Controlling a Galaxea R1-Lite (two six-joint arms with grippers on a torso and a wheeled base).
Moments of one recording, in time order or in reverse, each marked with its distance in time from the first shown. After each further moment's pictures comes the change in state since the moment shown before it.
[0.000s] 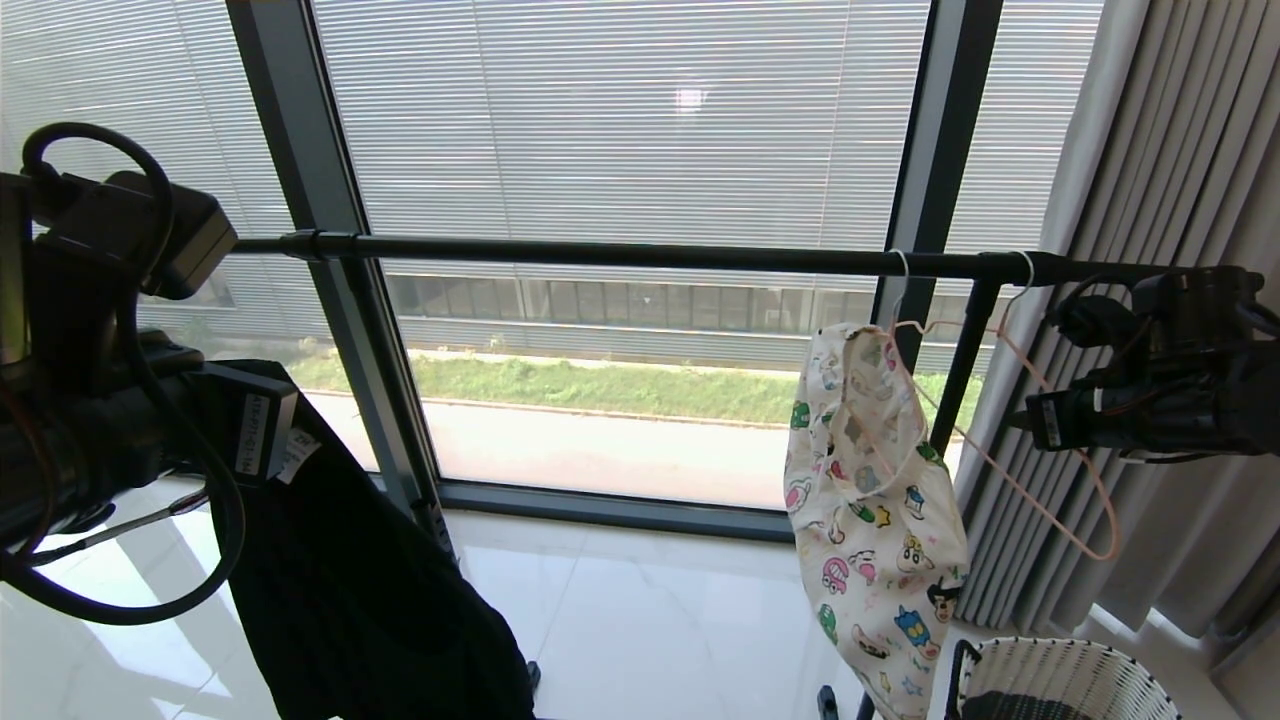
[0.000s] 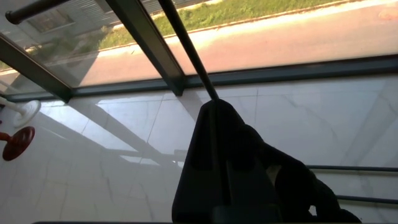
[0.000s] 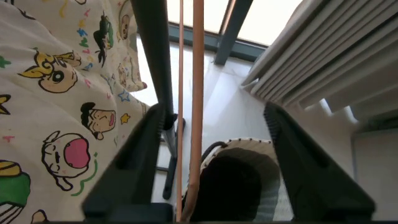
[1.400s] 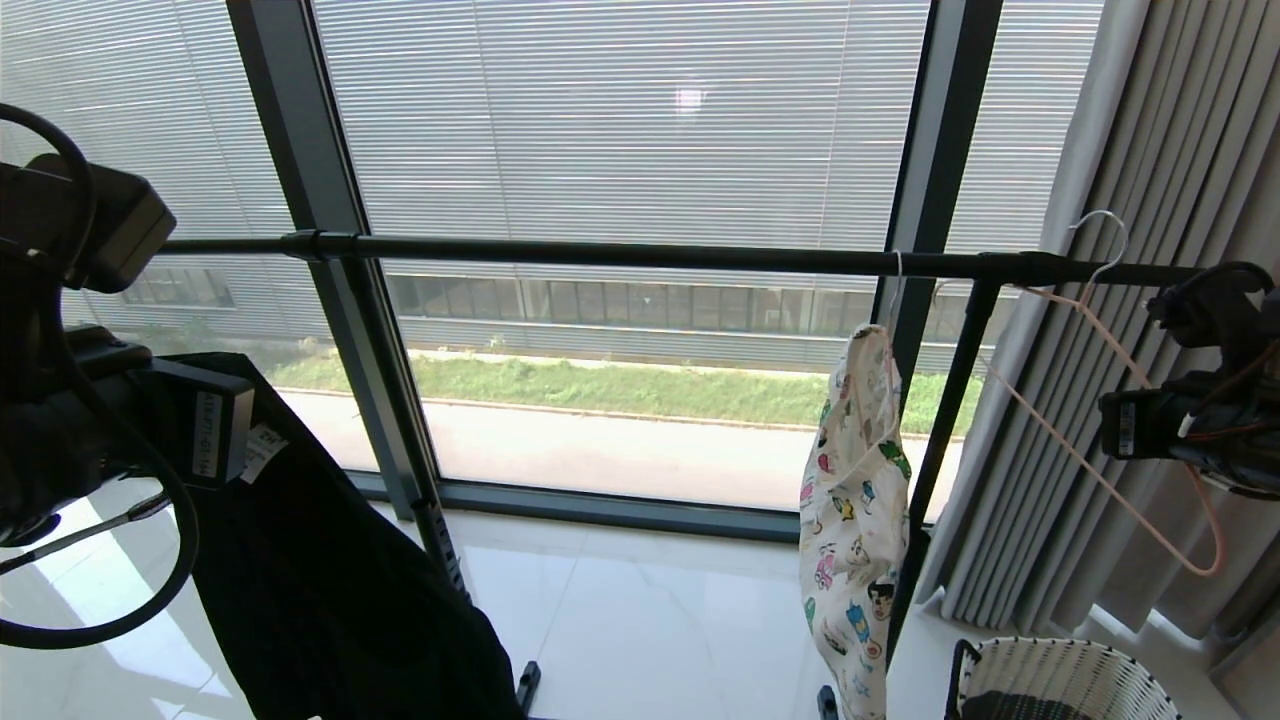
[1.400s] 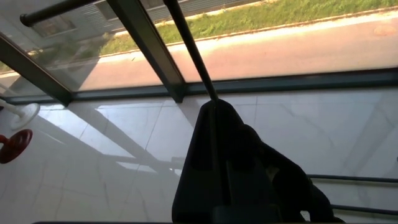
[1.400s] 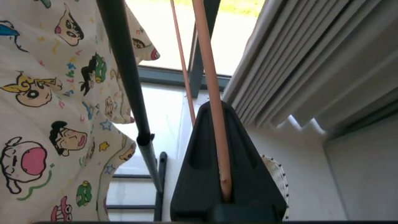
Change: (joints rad) left arm 0.002 -0.061 0.024 -0.015 0.002 0.004; right arm 0.000 -0.247 0.296 -0.274 -0.138 0.035
